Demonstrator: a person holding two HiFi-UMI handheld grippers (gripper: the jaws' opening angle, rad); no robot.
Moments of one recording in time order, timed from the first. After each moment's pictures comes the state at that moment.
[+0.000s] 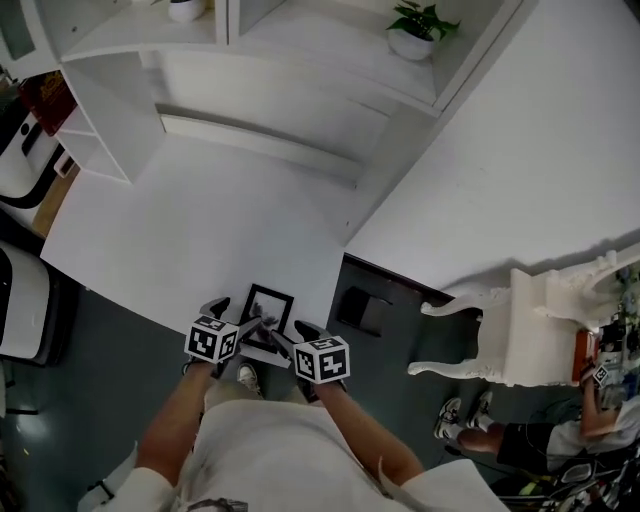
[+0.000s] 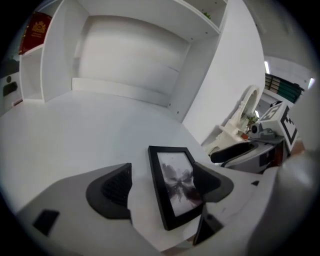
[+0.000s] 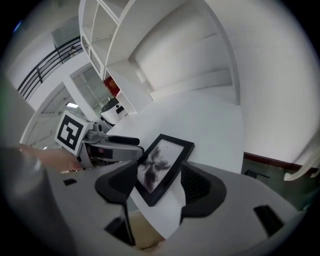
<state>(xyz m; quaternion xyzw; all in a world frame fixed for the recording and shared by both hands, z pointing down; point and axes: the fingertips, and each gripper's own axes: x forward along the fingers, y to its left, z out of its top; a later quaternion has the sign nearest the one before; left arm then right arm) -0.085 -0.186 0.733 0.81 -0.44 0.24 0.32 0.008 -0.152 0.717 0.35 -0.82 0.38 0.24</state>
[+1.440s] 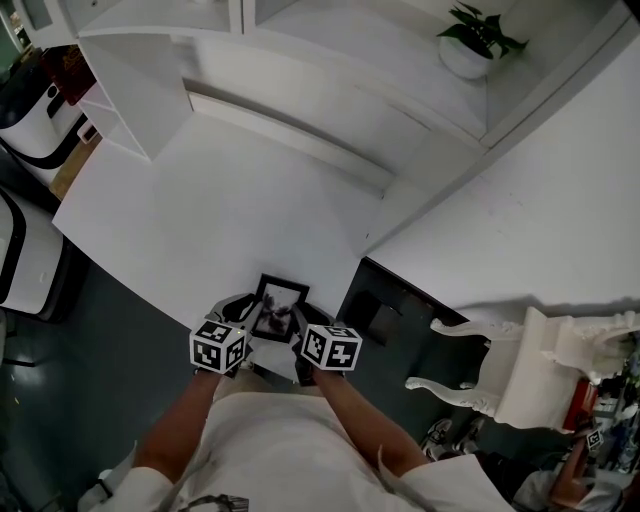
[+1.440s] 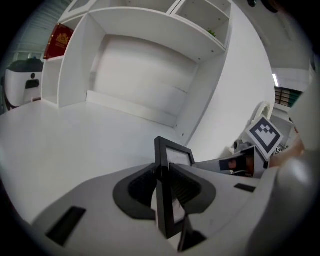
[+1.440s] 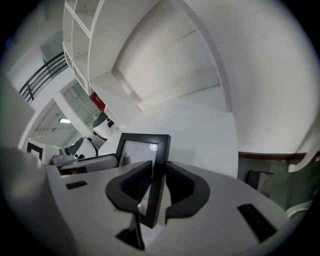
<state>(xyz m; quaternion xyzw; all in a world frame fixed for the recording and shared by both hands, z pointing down) -0.066 -0.215 0.692 0.78 -0.53 0.14 0.30 0.027 -0.231 0.718 0.38 -0.80 0.42 0.19</state>
